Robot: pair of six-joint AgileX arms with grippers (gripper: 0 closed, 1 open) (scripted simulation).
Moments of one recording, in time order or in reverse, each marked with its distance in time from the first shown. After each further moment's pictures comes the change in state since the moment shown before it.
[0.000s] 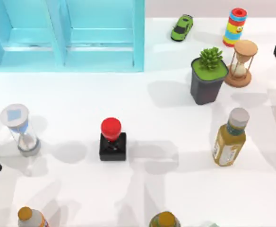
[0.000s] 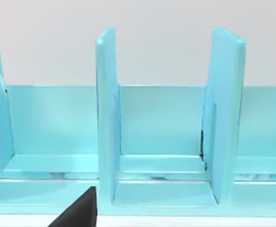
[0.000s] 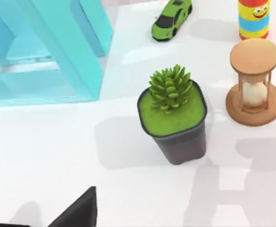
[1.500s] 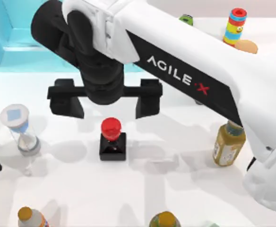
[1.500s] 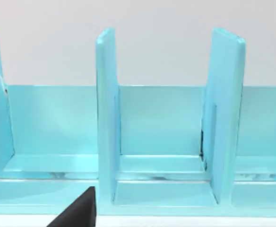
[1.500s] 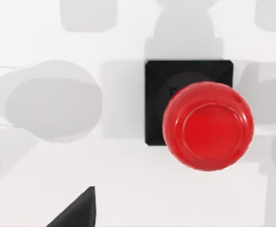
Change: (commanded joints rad) left arm 0.000 0.000 0.000 0.000 0.000 0.000; right arm 0.548 1.502 1.542 -0.924 0.109 0.569
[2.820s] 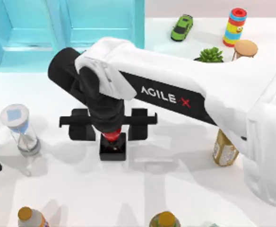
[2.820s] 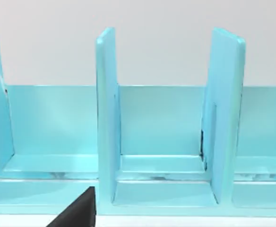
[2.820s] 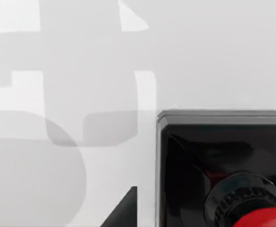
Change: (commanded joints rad) left arm 0.000 0.000 0.000 0.000 0.000 0.000; right arm -0.026 -0.001 -0.390 0.395 -0.002 -0.030
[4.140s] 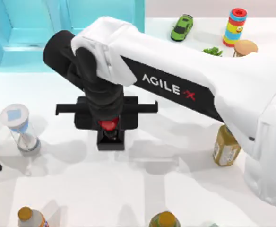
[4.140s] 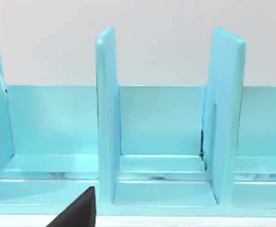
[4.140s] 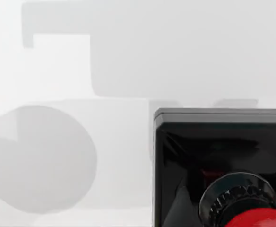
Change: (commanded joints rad) left arm 0.000 0.000 0.000 0.000 0.000 0.000; right arm 0.000 0.001 0.135 -0.127 0.006 0.004
